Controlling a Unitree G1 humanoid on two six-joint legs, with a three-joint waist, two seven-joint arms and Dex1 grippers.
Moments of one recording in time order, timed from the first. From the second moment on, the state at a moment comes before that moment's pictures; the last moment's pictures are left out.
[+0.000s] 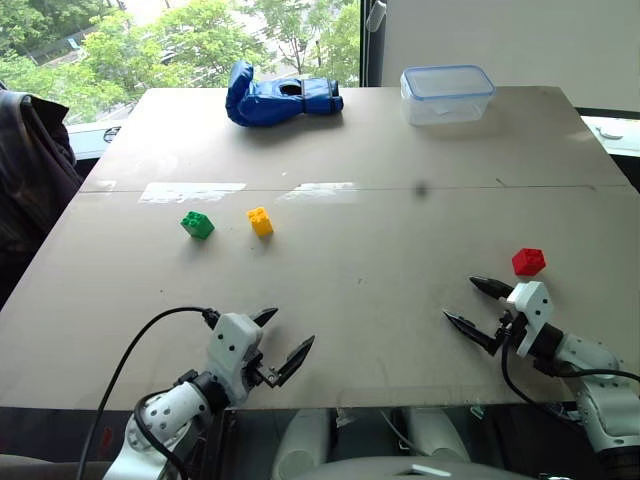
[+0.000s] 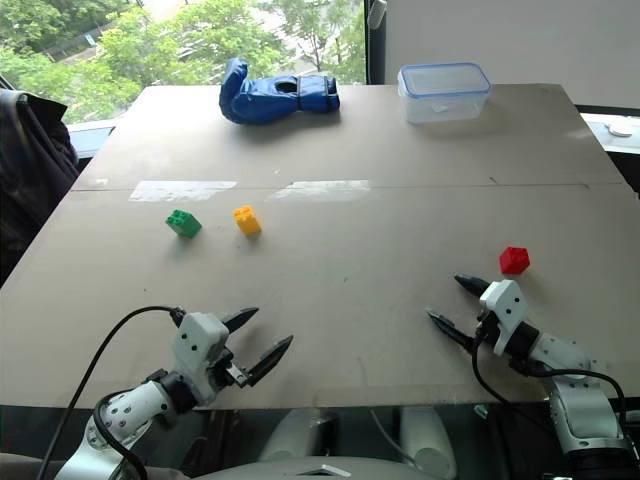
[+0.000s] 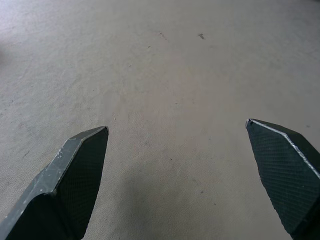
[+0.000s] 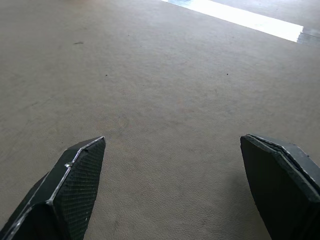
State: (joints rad) left arm 0.48 0.48 0.07 -0.57 -0.29 0.23 -0.61; right arm 0.13 -0.53 -0.07 -0.07 0.32 -0.07 0.84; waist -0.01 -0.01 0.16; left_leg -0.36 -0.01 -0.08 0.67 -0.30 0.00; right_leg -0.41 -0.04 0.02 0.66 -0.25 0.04
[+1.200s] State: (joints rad) left arm -0.19 0.86 0.07 -0.57 -0.71 0.56 -1.04; right arm -0.02 -0.31 -0.29 -0.13 0.29 0.26 0.21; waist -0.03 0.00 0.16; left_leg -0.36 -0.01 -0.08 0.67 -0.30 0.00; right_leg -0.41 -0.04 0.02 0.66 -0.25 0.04
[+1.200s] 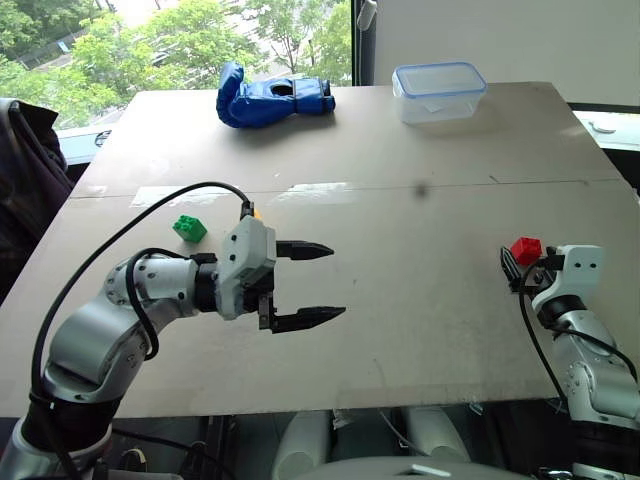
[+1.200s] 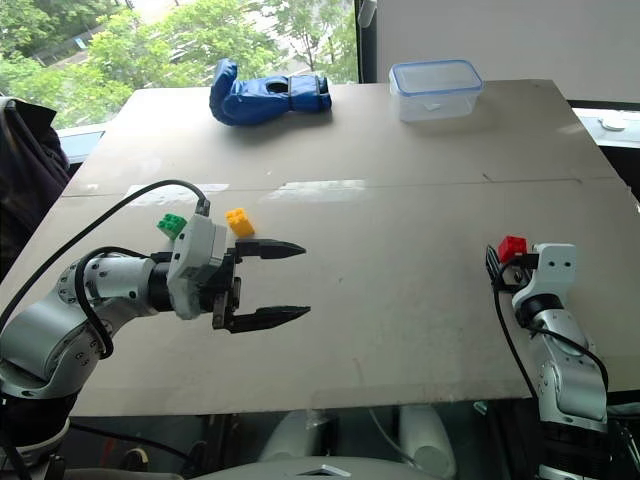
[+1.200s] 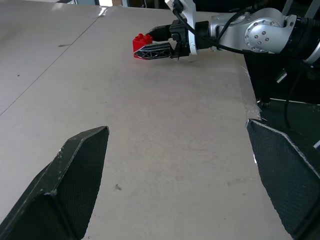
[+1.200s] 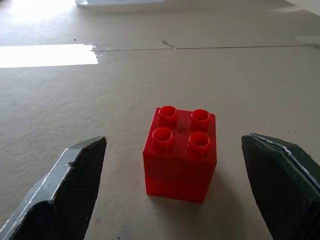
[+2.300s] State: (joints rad) left arm 0.06 0.94 0.26 -0.62 -0.73 0.55 -1.09; right arm -0.72 -0.53 0.17 0.84 0.27 -0.39 1.54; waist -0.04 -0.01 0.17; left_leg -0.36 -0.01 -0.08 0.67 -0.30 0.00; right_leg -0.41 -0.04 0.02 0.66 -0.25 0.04
